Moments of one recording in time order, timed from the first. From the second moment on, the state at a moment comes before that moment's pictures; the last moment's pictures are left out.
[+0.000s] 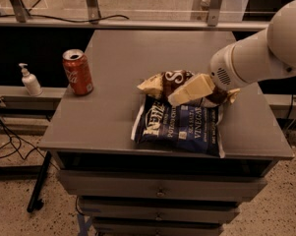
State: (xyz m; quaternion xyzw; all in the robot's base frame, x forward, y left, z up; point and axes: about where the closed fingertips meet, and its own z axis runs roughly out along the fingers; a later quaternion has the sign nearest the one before) arm 0.557 -0.123 0.906 -0.36 0.85 0.09 0.38
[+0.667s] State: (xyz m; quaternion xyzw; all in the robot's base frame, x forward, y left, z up) arm 0.562 -0.190 0.911 -0.34 0.84 0.06 0.42
